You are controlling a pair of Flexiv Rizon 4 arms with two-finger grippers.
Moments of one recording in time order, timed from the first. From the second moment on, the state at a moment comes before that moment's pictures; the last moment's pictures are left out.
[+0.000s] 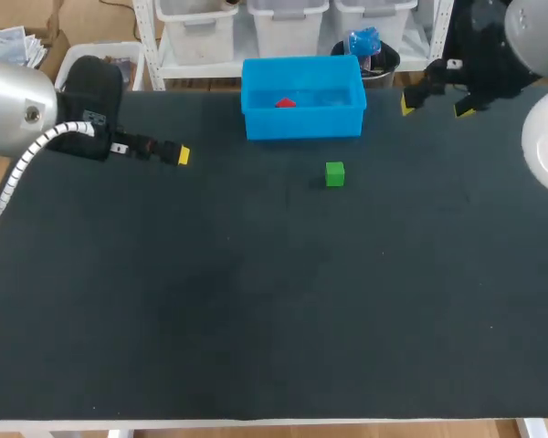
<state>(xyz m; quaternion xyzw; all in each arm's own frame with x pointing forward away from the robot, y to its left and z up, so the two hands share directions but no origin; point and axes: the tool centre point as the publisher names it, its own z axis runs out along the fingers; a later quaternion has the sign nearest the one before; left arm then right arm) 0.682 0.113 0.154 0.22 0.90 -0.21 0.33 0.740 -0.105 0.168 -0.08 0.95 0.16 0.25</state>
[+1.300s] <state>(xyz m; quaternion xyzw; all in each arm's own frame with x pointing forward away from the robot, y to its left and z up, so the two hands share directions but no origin) 0.682 0.113 0.154 0.22 0.90 -0.21 0.33 0.758 -0.024 0.117 0.00 0.98 0.09 0.18</state>
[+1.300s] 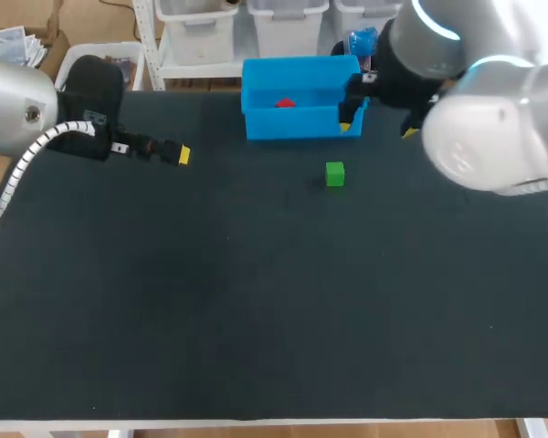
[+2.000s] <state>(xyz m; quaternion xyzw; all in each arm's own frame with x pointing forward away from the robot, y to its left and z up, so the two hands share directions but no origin) 0.682 0.113 0.154 0.22 0.90 -0.21 0.33 0.775 -0.015 0.107 -0.01 0.99 0.10 0.12</state>
